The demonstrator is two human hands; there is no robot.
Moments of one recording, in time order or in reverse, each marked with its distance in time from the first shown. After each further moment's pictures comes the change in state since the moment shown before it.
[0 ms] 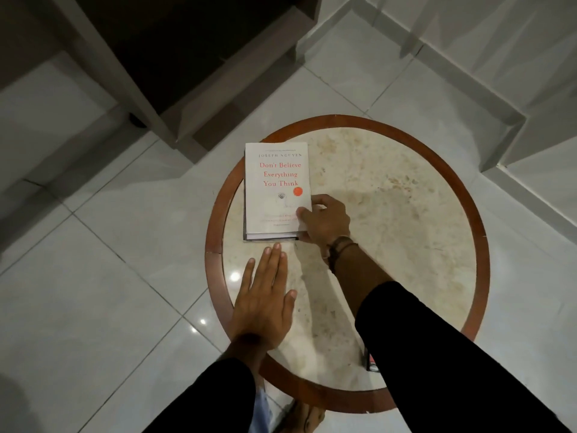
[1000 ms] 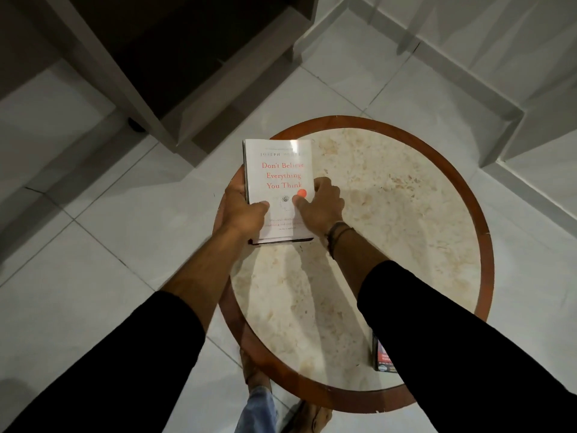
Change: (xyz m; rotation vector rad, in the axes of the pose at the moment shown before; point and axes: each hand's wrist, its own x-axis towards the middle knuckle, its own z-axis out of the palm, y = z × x) left_hand 0.158 -0.043 -0.114 -1.029 -0.103 -0.719; right_hand 0.024 -0.021 0.017 -0.299 0.023 -0.191
